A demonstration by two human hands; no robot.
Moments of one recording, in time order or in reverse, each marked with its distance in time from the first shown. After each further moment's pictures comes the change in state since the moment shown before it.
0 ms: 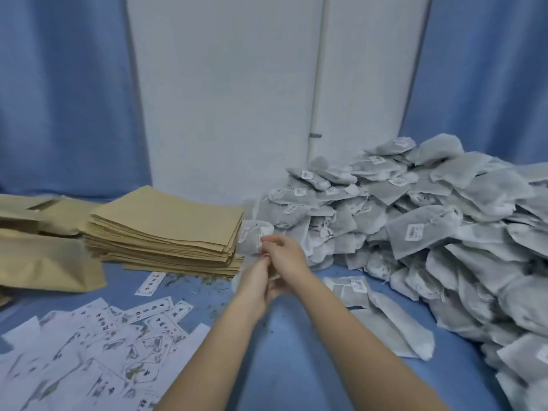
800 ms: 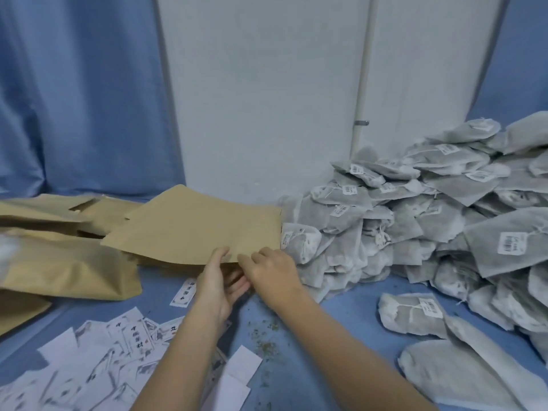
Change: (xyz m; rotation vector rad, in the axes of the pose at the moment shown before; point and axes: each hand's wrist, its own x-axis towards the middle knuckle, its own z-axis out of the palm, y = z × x) left_hand 0.066 0.051 -0.120 -0.169 0.284 0.037; right_hand 0.045 0.023 0.092 -1.165 0.316 -1.177
